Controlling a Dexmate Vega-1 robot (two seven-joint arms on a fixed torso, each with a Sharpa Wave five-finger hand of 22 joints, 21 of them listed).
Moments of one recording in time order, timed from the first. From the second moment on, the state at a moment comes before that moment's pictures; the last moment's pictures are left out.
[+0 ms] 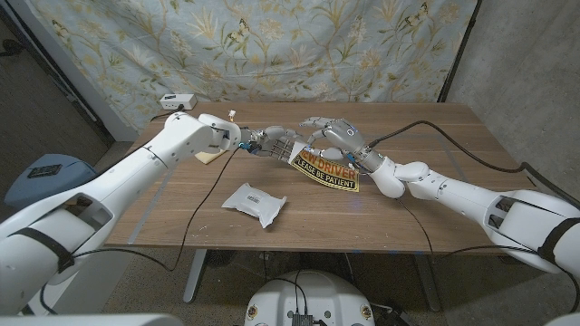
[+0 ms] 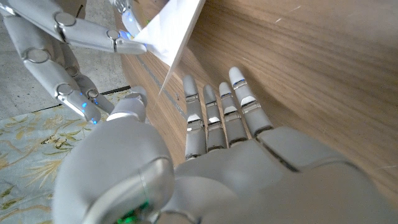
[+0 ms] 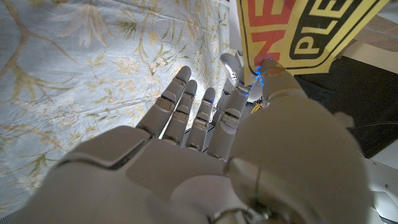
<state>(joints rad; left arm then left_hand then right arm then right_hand) 0.43 0.70 0.66 -1.64 -0.74 0.76 -0.24 0.80 0.03 0.36 -0.12 0.26 0.71 0.19 0.44 0.48 0.43 0.16 0.47 0.58 0.52 0.15 0.19 0.21 0.53 0.18 0.44 0.20 -0.34 -0.56 -1.09 -0.95 -0.95 0.59 -1.11 0.97 -0.05 0.35 -0.14 0.37 1.13 -0.11 0.54 0.28 0.53 -0.10 0.21 0.21 0.47 -0.04 0.22 0.28 0.62 -0.05 0.20 0.17</state>
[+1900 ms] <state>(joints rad) 0.44 0.64 0.65 -1.59 -0.71 0.78 -0.21 1.06 0.11 0.47 -0.18 0.28 1.06 0.12 0.56 0.50 0.79 -0.02 0.62 0.66 0.84 -0.06 0.36 0.29 0.76 0.03 0.58 0.21 -0.35 -0.56 -1.09 -0.97 -0.94 0.57 -1.10 0.97 -0.05 0.35 -0.14 0.37 1.13 -0.11 0.55 0.27 0.54 -0.08 0.21 0.21 0.47 -0.04 0.22 0.27 0.62 -0.05 0.20 0.17</state>
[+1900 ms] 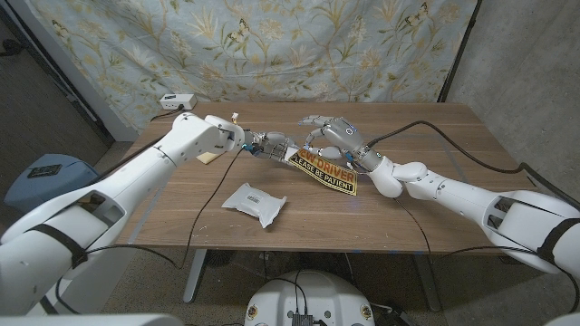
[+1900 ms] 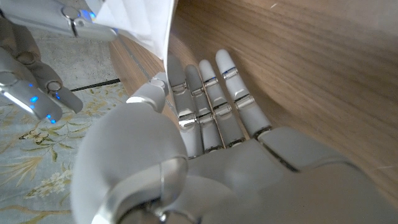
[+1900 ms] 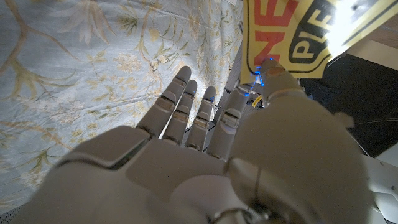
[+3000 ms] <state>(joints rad) 0.50 0.67 0.60 -1.64 -0.76 0.73 -0.14 1.09 0.12 0.47 -0.17 0.25 1.04 0.13 0.56 0.51 0.78 -0.02 0.61 0.69 0.82 -0.07 0.36 0.31 0.74 0.03 0.60 0.22 -0.37 -0.61 -1.04 -1.04 -0.94 0.56 -1.08 0.97 -0.05 0.35 -0.14 0.37 1.13 -0.11 0.55 0.27 0.54 -0.08 0.21 0.21 0.47 -0.04 0.22 0.27 0.62 -0.05 0.20 0.17</state>
